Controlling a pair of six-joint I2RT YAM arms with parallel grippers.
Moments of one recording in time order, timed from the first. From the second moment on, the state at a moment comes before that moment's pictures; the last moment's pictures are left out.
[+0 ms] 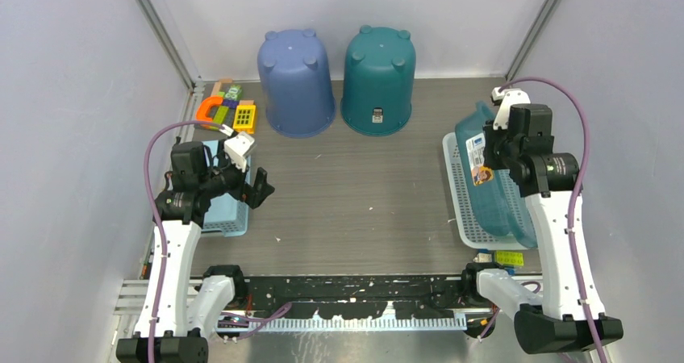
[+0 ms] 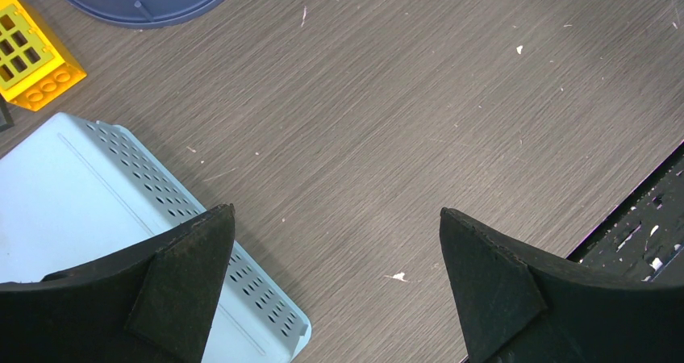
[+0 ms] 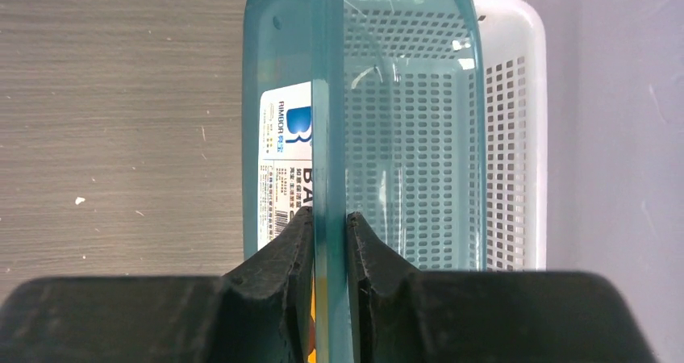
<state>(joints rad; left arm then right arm) 0.04 0.83 0.92 -0.75 0.64 0.42 0.03 1.01 1.31 -1.00 0.11 -0.06</state>
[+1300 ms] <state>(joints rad) 0.04 0.83 0.91 -0.74 0.63 0.42 0.67 1.49 1.94 -1.20 -0.20 -0.21</state>
